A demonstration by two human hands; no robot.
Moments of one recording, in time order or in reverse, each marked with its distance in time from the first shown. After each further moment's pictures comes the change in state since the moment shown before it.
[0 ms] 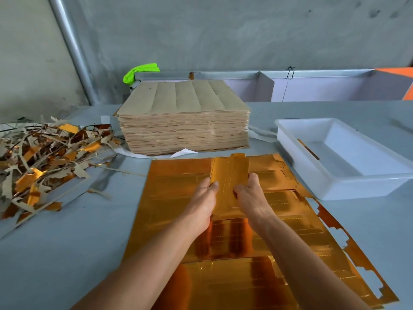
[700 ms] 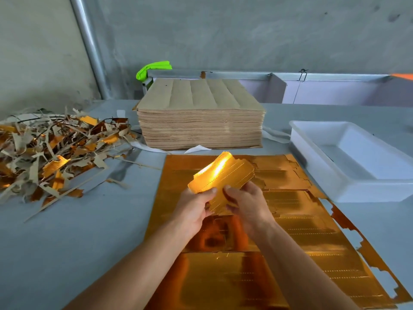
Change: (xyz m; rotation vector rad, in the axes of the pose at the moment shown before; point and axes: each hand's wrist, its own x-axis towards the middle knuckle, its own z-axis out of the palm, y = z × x) left_hand -0.015 -0.012 -0.055 -0.307 -0.027 0.033; right_hand -0.027 0.004 0.033 0.349 -0.104 0.120
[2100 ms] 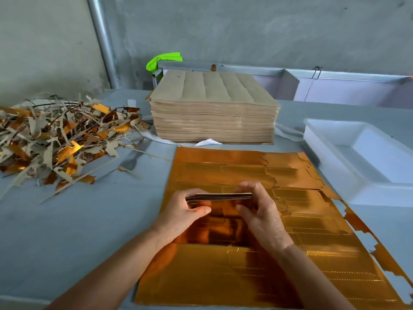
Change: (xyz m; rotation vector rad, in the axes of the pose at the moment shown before) left_hand -0.017 -0.008 -0.068 0.669 -0.081 0.307; right_hand -0.022 0.026 -0.024 -0.507 -0.238 -0.464
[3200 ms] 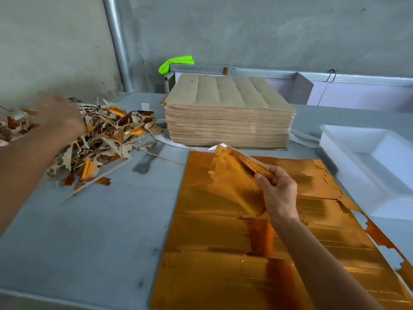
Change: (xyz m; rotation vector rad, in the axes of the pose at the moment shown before) left_hand 0.087 0.069 -0.276 1.271 0.776 -0.548; right_hand 0.062 -0.009 0.007 0.147 0.397 0.158
